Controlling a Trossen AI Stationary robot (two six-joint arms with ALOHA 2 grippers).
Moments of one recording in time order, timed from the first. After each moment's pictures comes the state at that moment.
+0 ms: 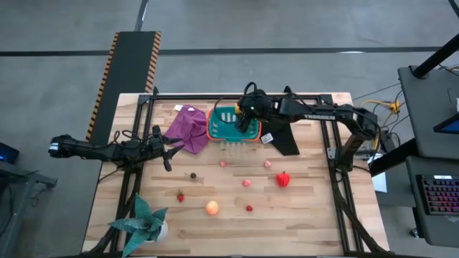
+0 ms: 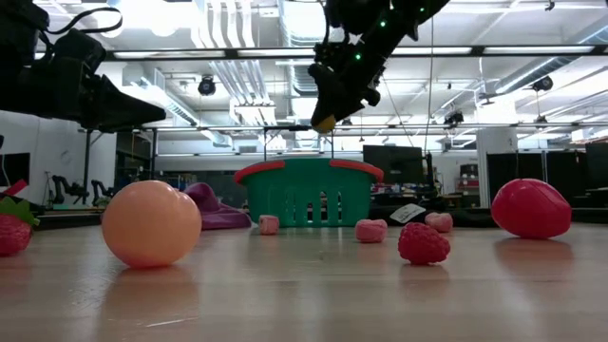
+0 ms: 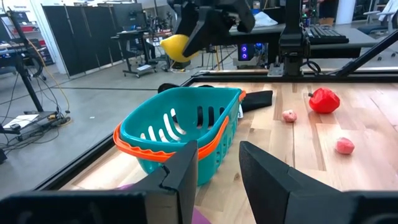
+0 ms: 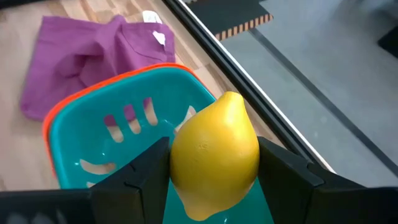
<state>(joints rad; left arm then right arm) -0.12 0.26 0.00 0.12 -0.51 0.06 -0.29 1.71 1.36 -0.40 0.30 0.10</state>
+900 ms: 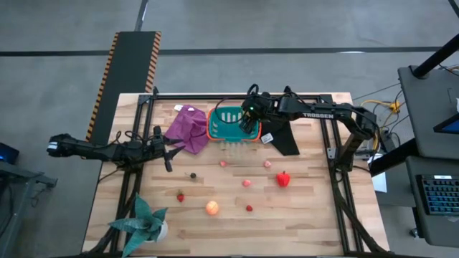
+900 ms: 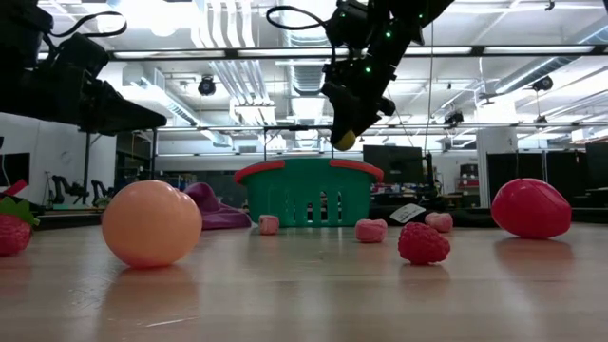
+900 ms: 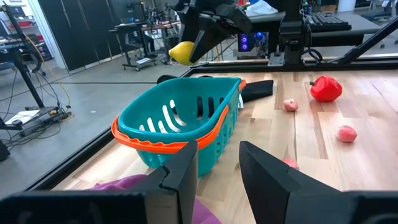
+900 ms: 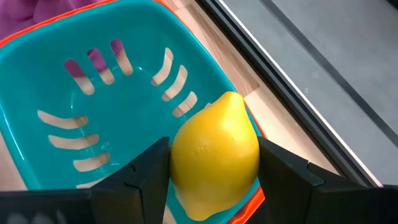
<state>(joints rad) -0.12 0.30 0.00 0.12 -0.51 0.06 -0.32 1.72 1.35 -0.56 0.30 0.16</state>
